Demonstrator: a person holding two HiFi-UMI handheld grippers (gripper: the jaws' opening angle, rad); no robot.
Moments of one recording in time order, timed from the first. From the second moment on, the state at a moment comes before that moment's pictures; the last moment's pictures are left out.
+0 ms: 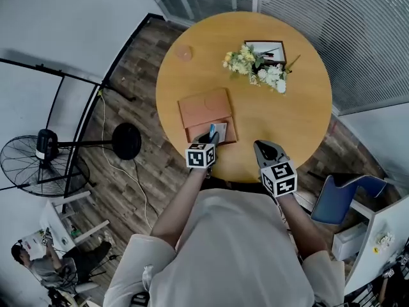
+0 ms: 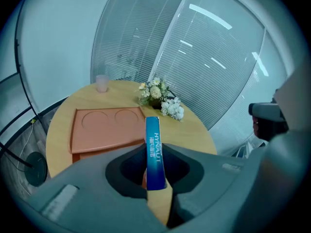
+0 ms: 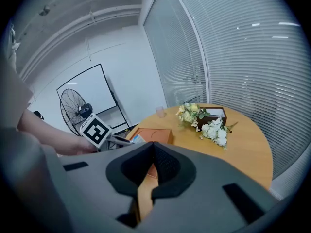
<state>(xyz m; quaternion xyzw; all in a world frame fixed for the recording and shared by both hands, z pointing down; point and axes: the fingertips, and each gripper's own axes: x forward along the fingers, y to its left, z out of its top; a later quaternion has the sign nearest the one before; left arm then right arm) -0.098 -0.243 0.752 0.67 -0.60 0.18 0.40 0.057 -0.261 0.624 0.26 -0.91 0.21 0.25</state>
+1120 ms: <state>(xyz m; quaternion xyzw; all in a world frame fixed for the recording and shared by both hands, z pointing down) -0.248 -0.094 0.512 0.73 -0.66 0.05 0.18 -0.018 -0.155 0.498 0.35 -0.91 0.07 0.21</state>
